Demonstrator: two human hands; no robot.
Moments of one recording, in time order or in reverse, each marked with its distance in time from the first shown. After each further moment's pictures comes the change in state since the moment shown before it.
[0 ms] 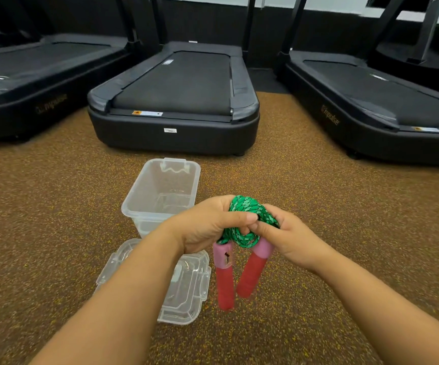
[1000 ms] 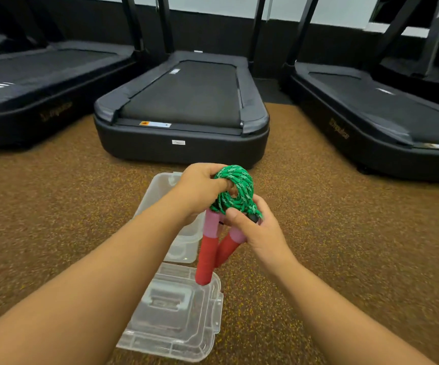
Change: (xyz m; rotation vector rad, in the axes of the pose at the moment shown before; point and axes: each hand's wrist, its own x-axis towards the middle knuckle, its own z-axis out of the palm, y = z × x) left_hand 0.035 0.050 -0.076 0.322 0.571 0.126; right_hand 0.083 -0.016 0.068 0.574 0.255 -0.059
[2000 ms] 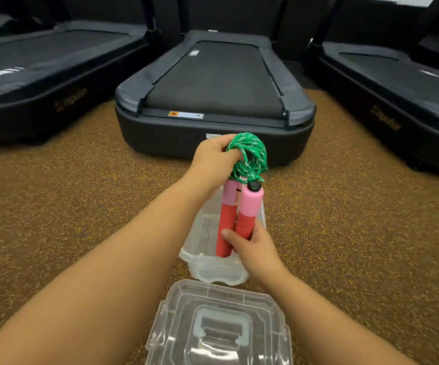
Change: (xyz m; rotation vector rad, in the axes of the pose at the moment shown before) left_hand 0.119 -0.058 -0.116 -0.132 0.107 0.075; right_hand 0.095 0.117 0.100 -0.386 0.069 0.169
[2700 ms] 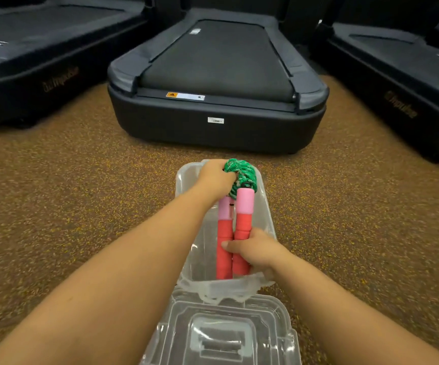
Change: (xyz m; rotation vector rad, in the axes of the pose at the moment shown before) left_hand 0.035 -0.092 0.009 0.368 0.011 -0.211; right_hand 0.039 0.028 -0.004 -0.186 -0.211 0.451
